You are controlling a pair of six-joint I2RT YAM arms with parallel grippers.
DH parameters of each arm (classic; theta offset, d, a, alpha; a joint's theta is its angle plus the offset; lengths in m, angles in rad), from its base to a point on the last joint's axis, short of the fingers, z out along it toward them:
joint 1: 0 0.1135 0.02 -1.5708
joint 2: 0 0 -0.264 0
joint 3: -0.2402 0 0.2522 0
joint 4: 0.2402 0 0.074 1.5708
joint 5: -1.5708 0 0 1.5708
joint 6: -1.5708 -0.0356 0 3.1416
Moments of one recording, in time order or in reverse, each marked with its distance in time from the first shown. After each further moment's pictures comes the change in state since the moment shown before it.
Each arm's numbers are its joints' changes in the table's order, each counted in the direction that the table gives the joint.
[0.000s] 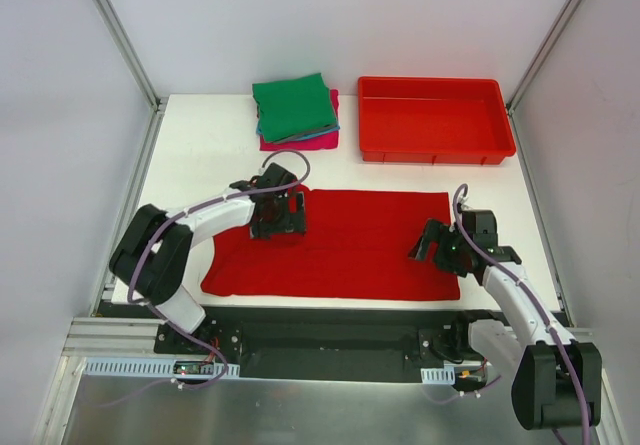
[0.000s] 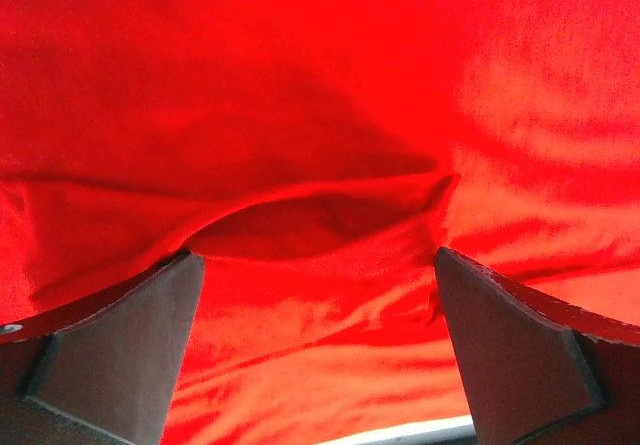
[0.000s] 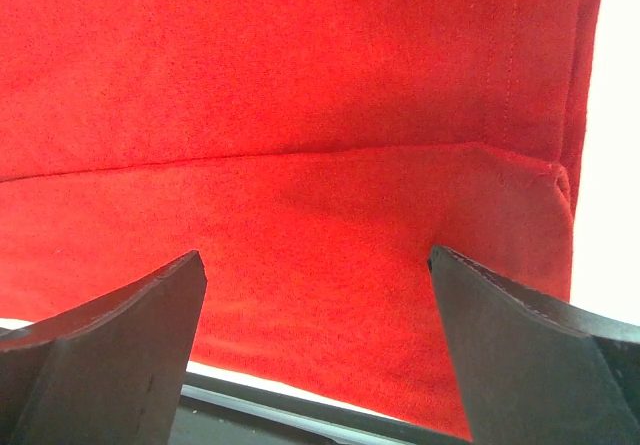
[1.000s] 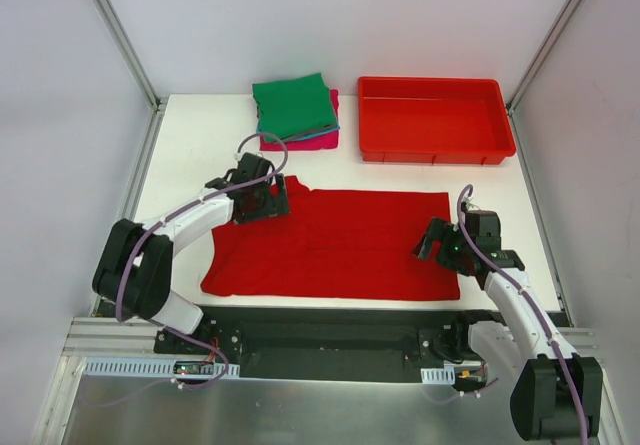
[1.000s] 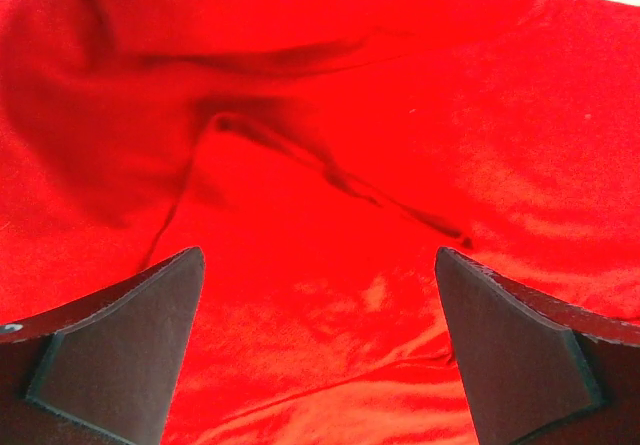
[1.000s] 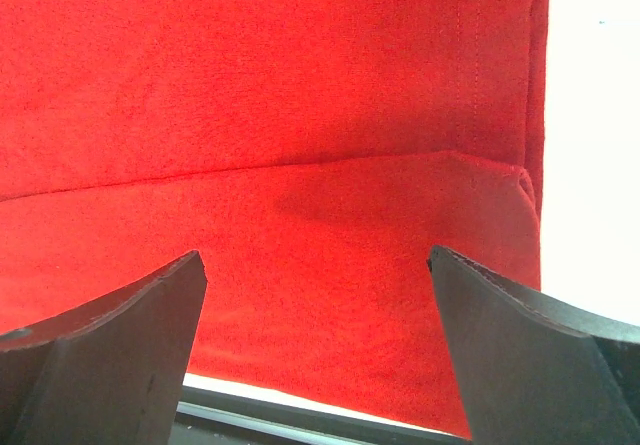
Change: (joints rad) left arm 0.134 -0.103 0.011 -0.050 0.122 -0.058; right arm -0.008 -0.069 0.003 0.009 -0.041 0.000
